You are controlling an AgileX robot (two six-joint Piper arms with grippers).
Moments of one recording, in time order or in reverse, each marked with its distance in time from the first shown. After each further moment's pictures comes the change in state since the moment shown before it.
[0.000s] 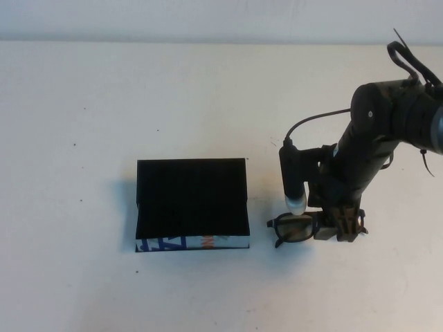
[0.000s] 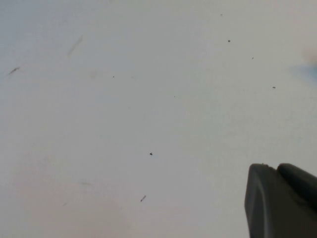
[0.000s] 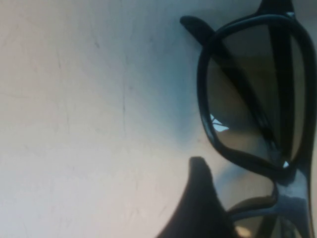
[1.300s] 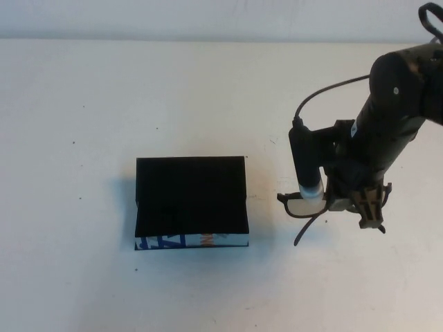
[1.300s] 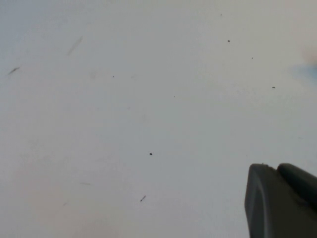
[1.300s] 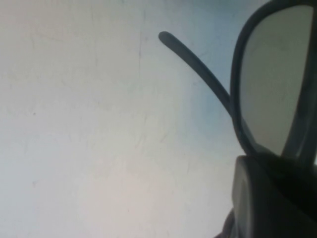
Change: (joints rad) right arm 0.030 -0.148 -0.011 -0.112 0.119 0.039; left arm 0.000 0.000 0.000 0.000 0.000 0.000
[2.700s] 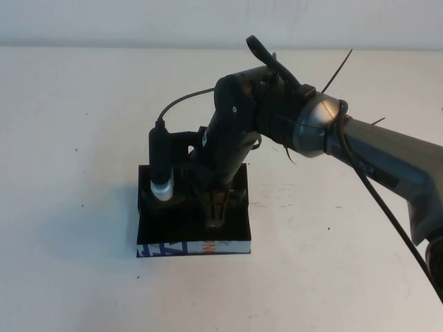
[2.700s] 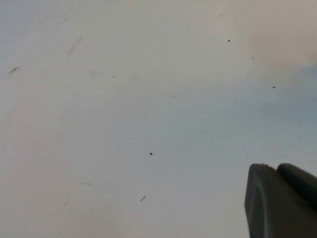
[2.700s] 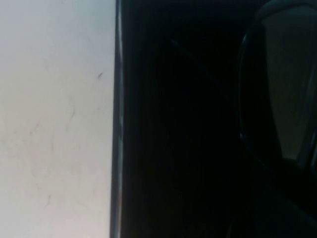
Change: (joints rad) right arm 0.269 0.415 -0.545 0.146 -0.044 0.169; left arm 0.000 0.000 0.000 0.000 0.000 0.000
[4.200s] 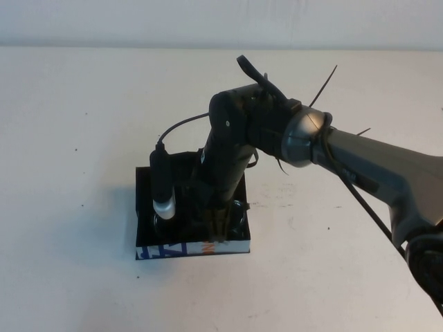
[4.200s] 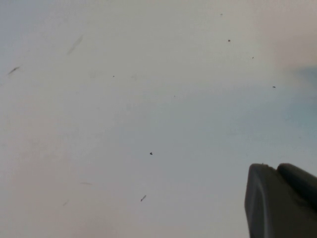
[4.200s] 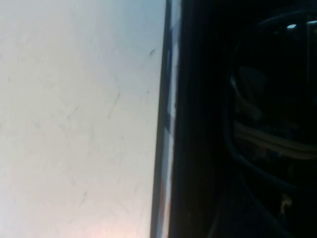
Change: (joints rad) right arm 0.004 0.060 -0.002 0.023 0.062 -0.039; left arm 0.000 0.000 0.000 0.000 0.002 0.000
